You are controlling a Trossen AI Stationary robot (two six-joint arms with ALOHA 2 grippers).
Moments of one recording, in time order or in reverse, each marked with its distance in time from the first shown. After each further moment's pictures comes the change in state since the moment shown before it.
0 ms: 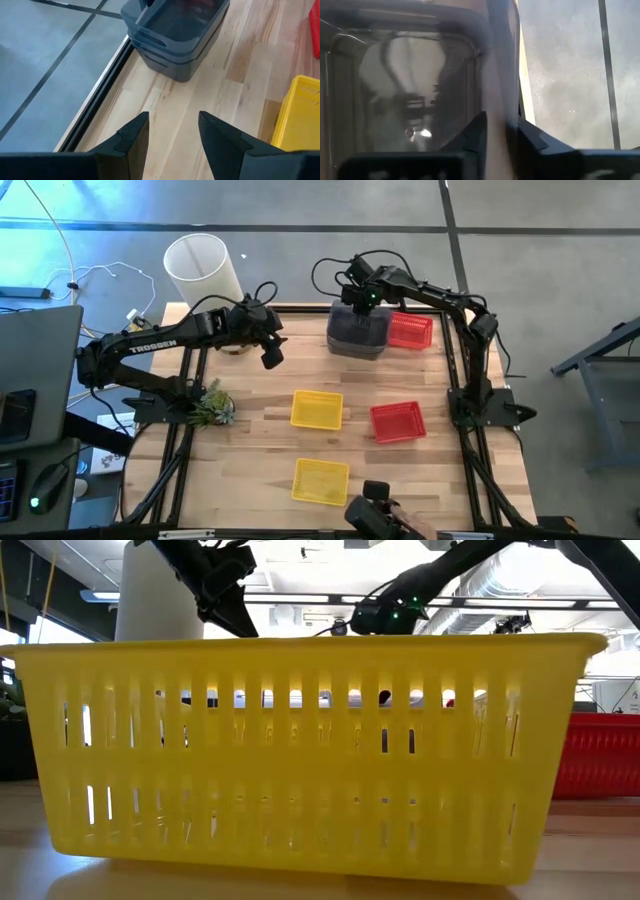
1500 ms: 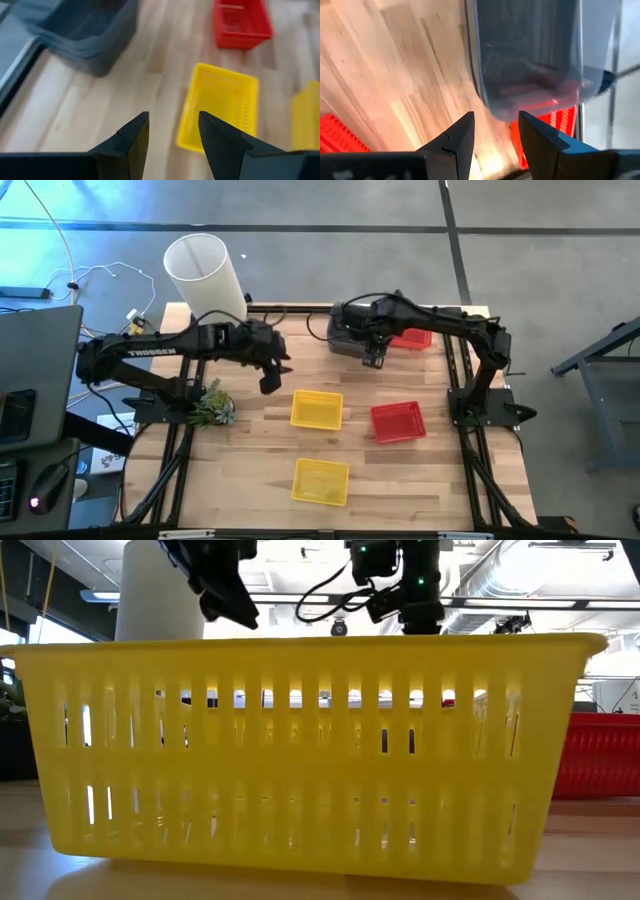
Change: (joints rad) left arm -0.178 0.000 0.000 -0.038 0.183 -0.128; right arm 0.362 -0.175 0.001 -0.552 0.234 0.522
